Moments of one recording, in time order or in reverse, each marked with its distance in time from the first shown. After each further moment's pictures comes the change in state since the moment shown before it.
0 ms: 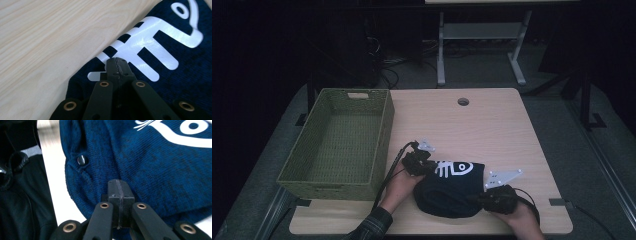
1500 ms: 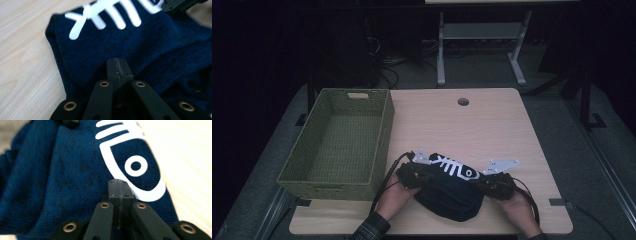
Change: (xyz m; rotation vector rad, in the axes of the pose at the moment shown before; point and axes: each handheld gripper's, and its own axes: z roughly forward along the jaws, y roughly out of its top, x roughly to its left) left arm -0.025 -0.022 -0.027 0.029 -0.034 0.033; right arm -0.030 0.010 0.009 -0.001 -0.185 0.022
